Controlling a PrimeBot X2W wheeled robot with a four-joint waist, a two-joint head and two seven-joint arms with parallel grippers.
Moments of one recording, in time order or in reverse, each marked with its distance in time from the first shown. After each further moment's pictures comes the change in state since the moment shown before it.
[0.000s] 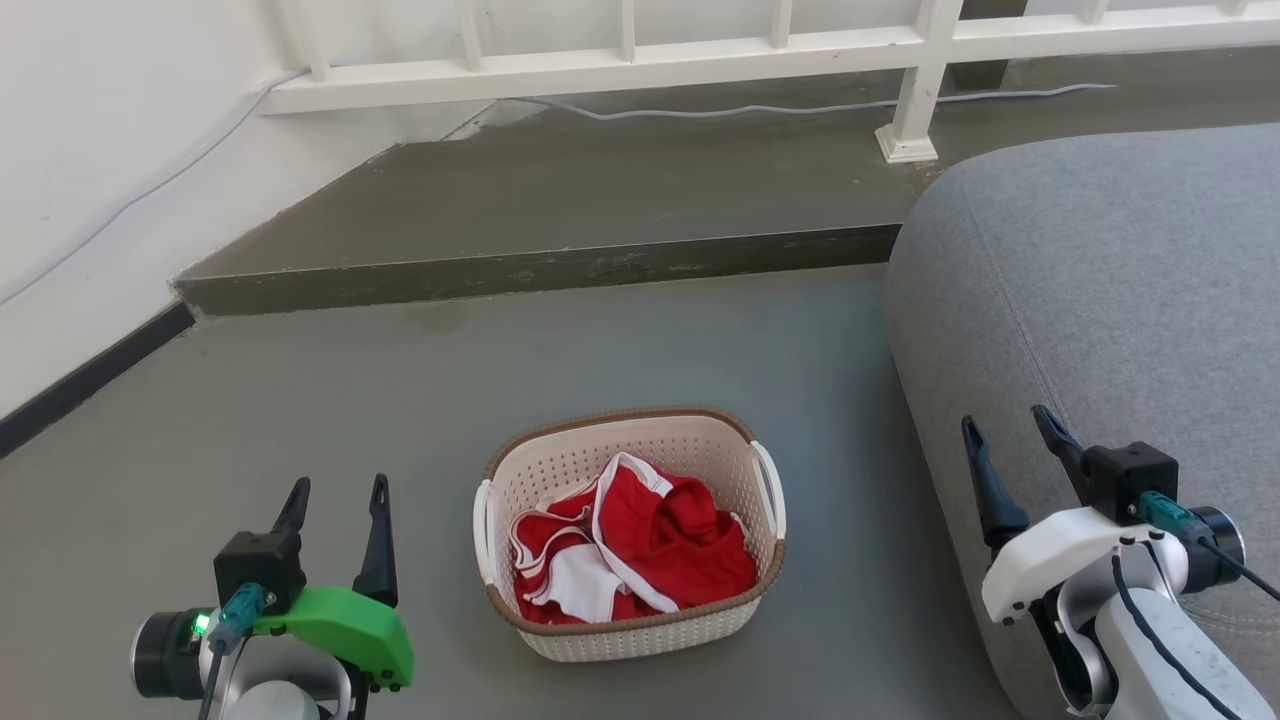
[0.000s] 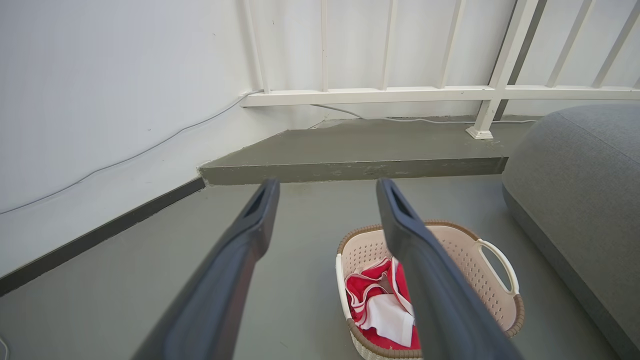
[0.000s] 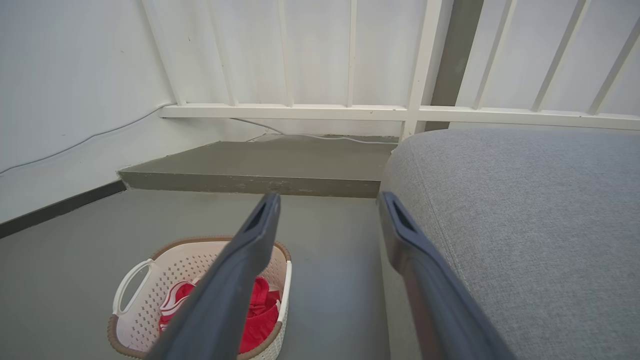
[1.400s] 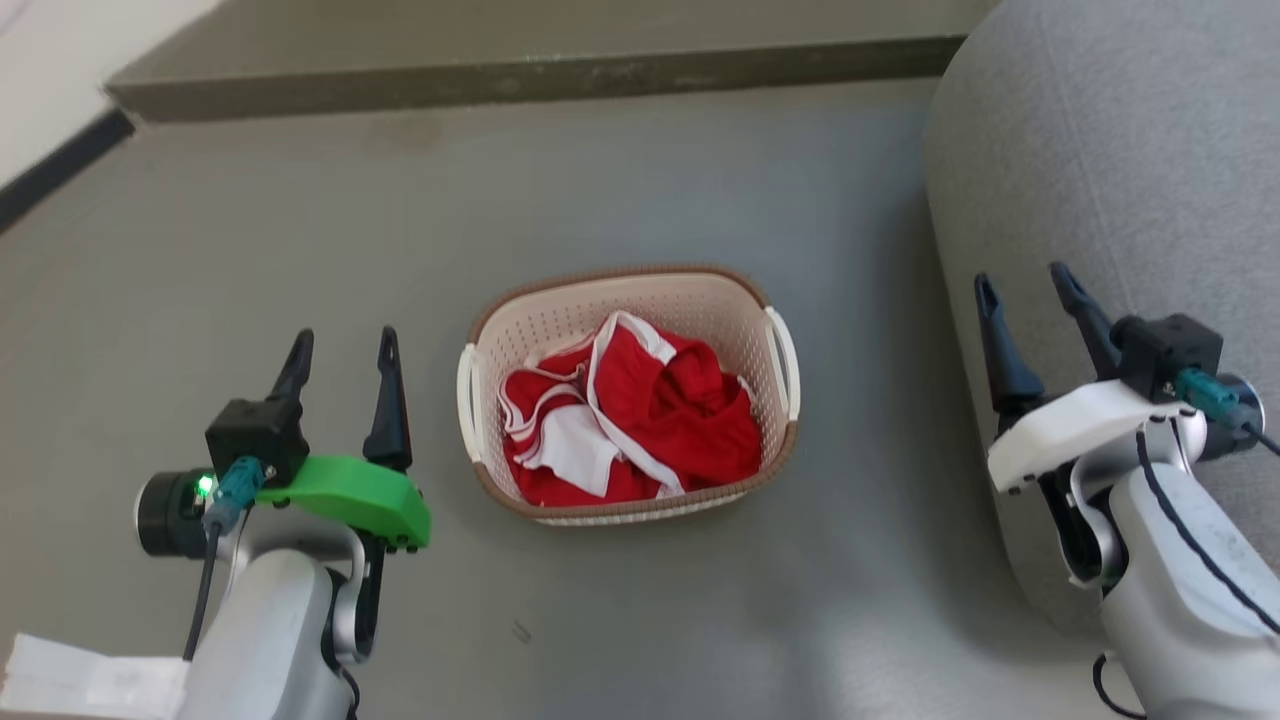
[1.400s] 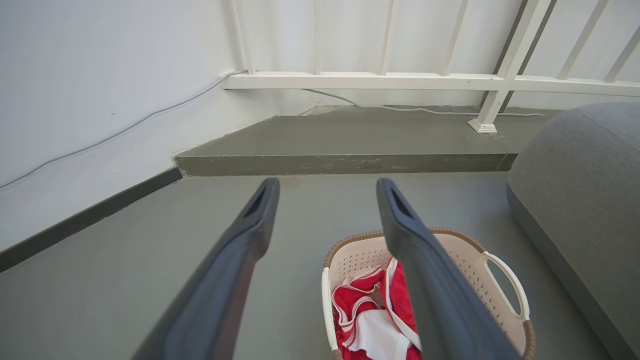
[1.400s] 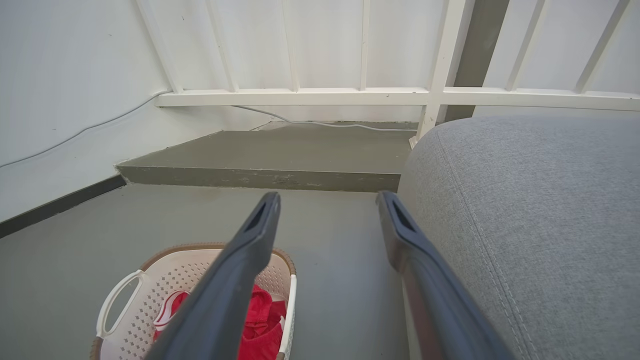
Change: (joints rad) left arm -0.184 -0.040 0.004 -0.017 0.011 0.008 0.003; right arm -0.173 0.004 -0.047 -0.011 0.000 0.039 -0.003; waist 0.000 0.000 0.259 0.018
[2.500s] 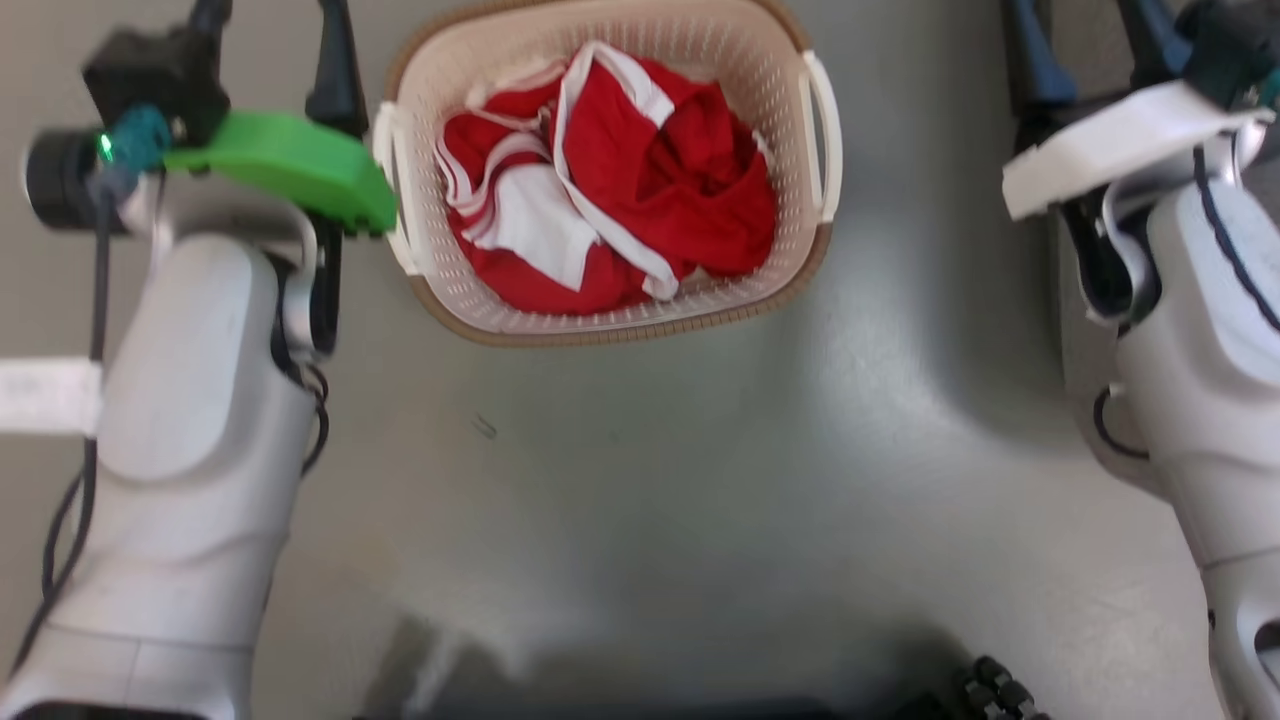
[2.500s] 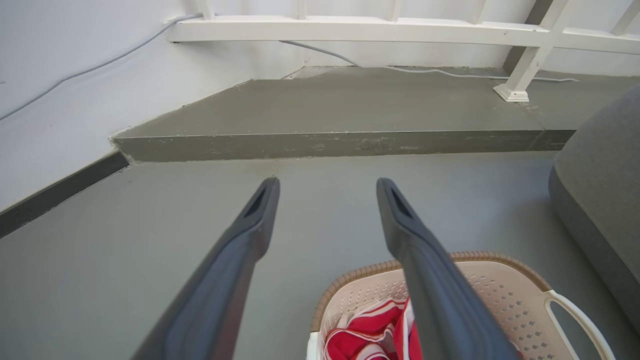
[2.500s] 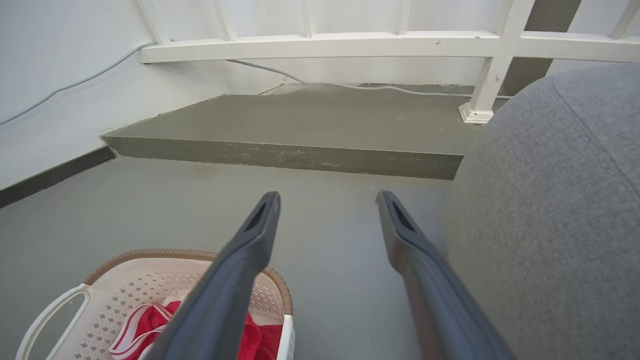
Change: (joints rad) left arm -0.485 -0.028 0.024 0.068 0.028 -0.010 0.090; right arm -0.449 0.003 0.007 0.087 -0.013 0.077 -0.002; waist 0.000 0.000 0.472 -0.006
